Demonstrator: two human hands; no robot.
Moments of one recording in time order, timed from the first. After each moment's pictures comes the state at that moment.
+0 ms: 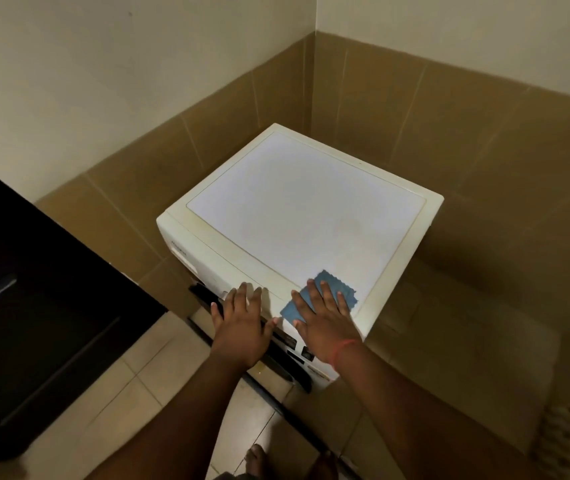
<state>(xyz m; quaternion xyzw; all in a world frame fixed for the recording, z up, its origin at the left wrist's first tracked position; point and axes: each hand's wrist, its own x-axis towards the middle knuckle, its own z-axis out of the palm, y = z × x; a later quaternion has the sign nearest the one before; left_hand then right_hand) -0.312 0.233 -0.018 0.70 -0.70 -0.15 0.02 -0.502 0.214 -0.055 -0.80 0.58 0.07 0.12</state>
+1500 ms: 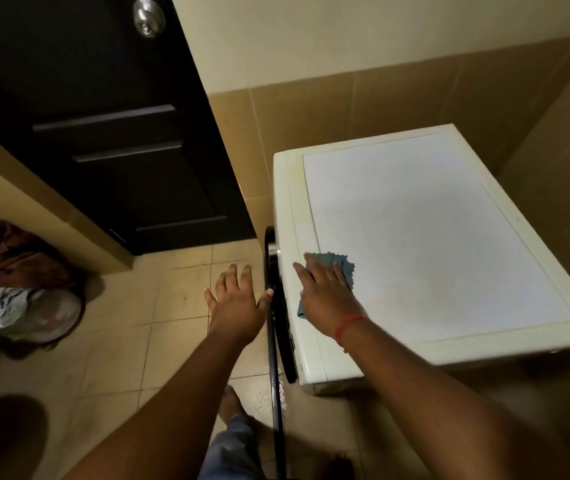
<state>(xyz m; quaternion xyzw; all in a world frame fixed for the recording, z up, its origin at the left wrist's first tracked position) -0.397 0.266 -0.035 0.94 -0.30 -0.13 0.08 -0.510 0.113 -0.064 -0.97 0.20 0.00 0.13</state>
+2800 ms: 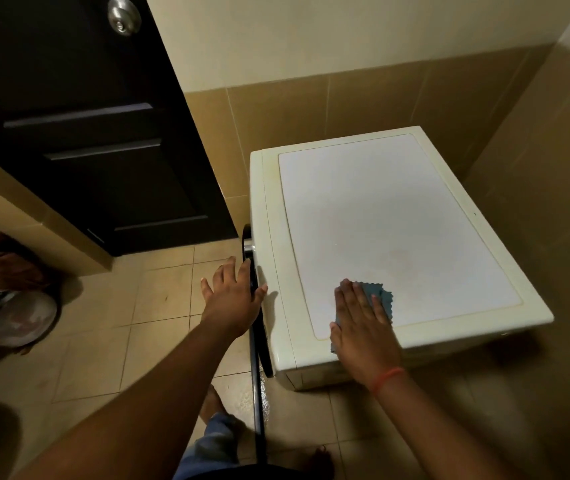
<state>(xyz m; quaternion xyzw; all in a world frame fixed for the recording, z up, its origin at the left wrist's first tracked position) -0.425 0.246 -0.029 0.92 -0.36 -0.13 0.06 -0.645 0.112 -0.073 -0.95 0.32 0.02 0.03</state>
